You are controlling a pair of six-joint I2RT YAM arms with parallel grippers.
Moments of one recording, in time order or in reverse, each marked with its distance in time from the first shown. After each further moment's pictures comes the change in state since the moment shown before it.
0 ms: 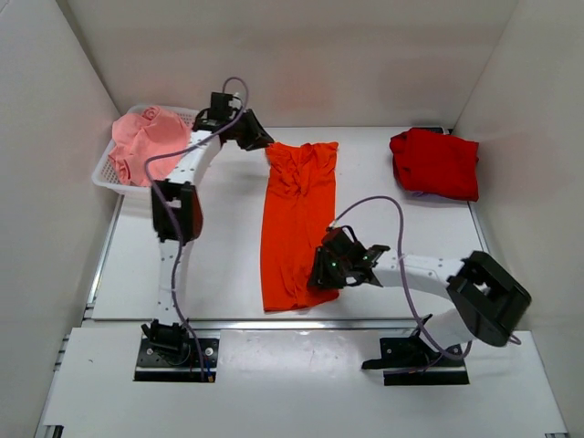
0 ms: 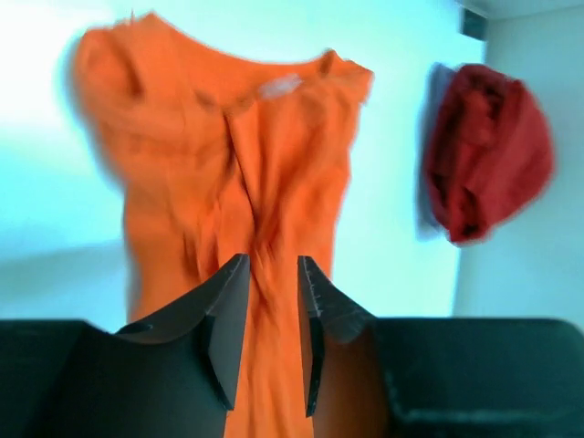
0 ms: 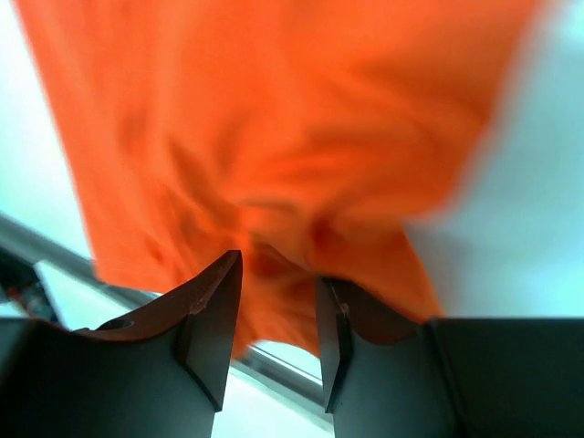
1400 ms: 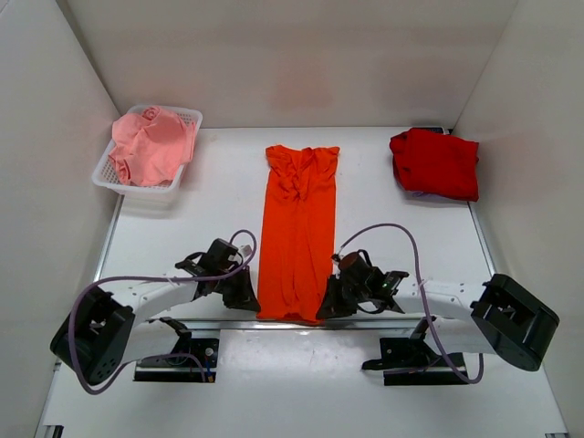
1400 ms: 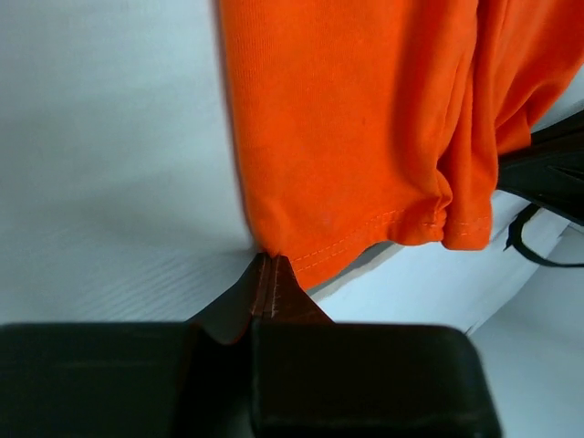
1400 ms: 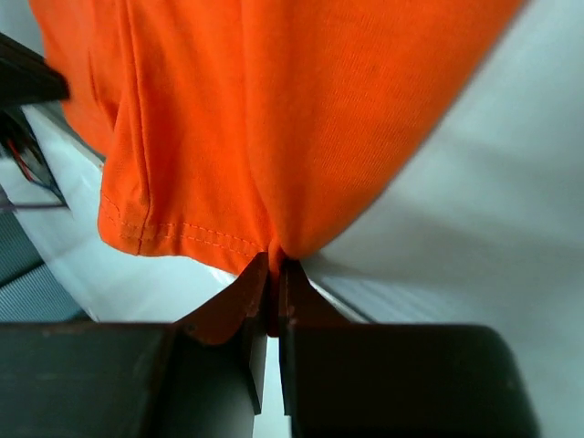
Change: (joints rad) left arm -0.377 -1.326 -2.008 0.278 -0.061 -0.039; right arm 0.051 -0.233 -0.305 0.121 -0.217 0.049
